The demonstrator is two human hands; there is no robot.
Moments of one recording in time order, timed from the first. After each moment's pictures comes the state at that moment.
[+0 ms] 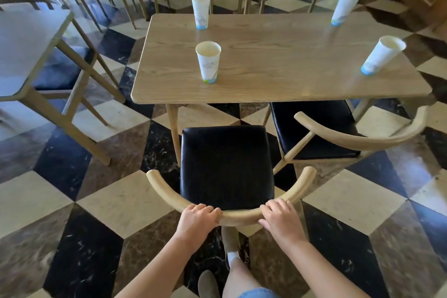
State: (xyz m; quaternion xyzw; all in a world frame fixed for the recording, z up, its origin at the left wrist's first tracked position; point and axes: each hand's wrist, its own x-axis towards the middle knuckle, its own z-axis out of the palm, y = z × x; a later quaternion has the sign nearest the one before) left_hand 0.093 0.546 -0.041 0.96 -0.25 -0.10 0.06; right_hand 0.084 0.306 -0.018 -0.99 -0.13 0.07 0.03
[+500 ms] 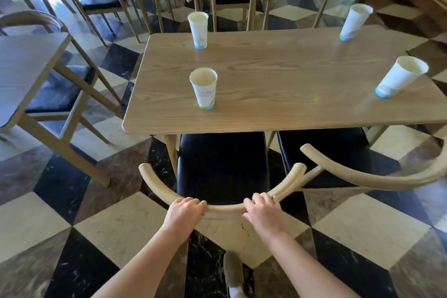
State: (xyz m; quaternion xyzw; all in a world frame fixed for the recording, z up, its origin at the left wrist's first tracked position) left_hand 0.233 0.556 -0.031 0.97 -0.19 -0.08 0.07; right_hand 0.223 0.327 -0.014 -0.99 -0.12 0.06 0.04
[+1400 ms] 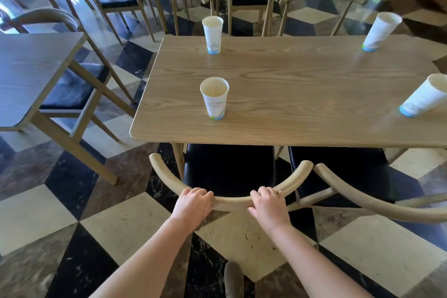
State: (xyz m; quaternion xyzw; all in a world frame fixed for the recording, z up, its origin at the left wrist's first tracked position) left_hand 0.292 0.545 -0.015 0.98 -0.16 -0.12 0.06; right_hand 0.295 0.328 -0.011 -0.98 -0.13 0.12 0.04
